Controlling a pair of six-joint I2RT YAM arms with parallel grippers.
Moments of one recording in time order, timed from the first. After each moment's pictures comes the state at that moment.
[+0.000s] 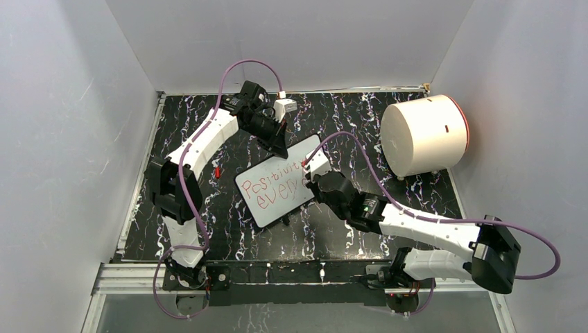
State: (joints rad) left arm -0.45 1.89 1.76 -1.02 0.71 0.24; right arm 1.08 1.14 0.73 -0.05 0.49 0.02
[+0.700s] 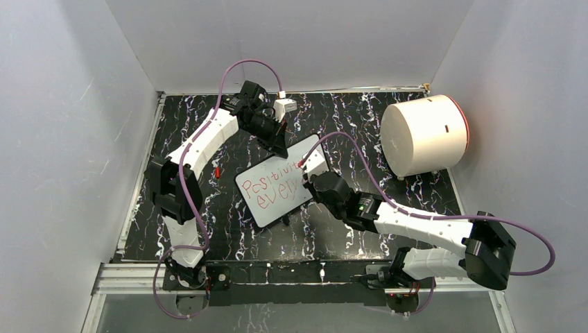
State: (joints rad) left arm -0.45 1.89 1.76 -1.02 0.71 0.23; right arm 1.08 1.19 0.74 -0.05 0.52 0.02
